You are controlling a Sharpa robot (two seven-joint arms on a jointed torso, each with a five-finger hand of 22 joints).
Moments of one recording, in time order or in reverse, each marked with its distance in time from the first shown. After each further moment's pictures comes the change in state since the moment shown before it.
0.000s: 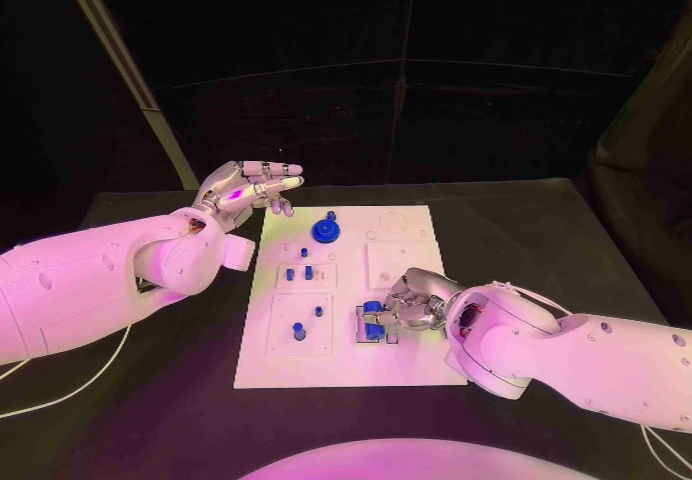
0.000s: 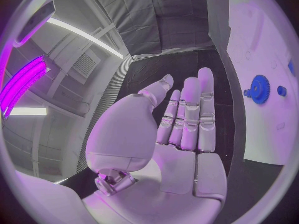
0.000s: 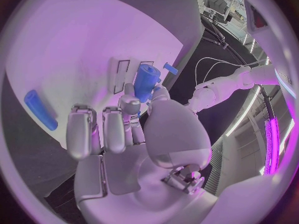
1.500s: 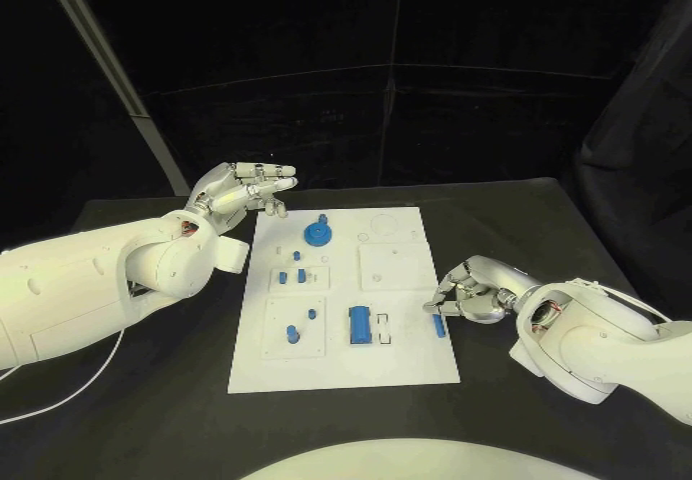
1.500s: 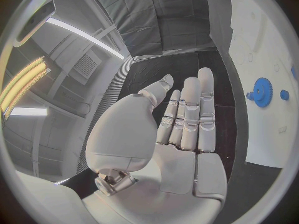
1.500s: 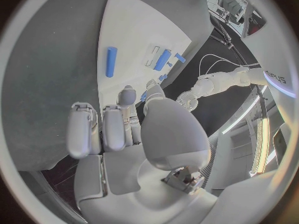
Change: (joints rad) left arm 0.000 -0.003 0.000 0.001 0.000 0.001 -0.002; left_hand 0.000 0.000 0.000 0.000 0.000 0.000 0.000 0.000 0.000 0.000 0.000 0.000 0.000 0.000 0.000 0.000 0.000 0.000 0.000 0.000 0.000 0.000; right arm 0.009 -0.295 0.000 0.099 -0.037 -0.038 0.146; right_hand 0.057 -0.036 0.071 -0.072 -0.069 -0.060 0.028 -0.047 0.021 -0.030 0.009 -0.148 -0.060 -0.004 0.004 -0.027 -0.016 0.000 -0.011 0.004 -0.016 0.000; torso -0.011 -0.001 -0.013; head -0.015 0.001
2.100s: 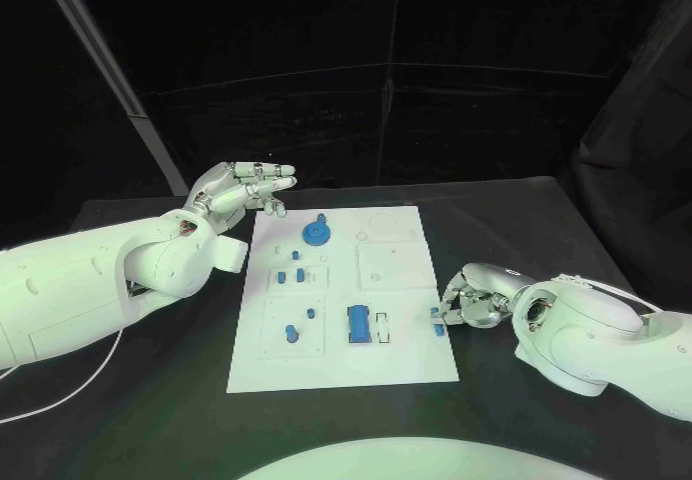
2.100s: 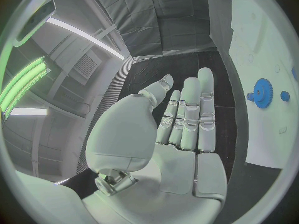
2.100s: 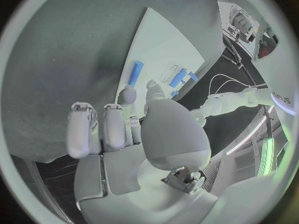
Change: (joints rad) left arm 0.000 0.000 0.000 -0.001 0.000 0.002 -0.001; left_hand 0.000 0.000 0.000 0.000 0.000 0.000 0.000 0.000 0.000 0.000 0.000 0.000 0.000 0.000 0.000 0.000 0.000 0.000 0.000 0.000 0.000 0.000; right arm -0.001 0.031 0.000 -0.044 -0.142 0.161 -0.111; right_hand 0.003 0.003 -0.011 0.000 0.014 0.014 -0.002 0.000 0.000 0.000 0.000 -0.008 -0.006 0.000 0.000 -0.005 -0.003 0.000 0.000 0.000 0.000 0.000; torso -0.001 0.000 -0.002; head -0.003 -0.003
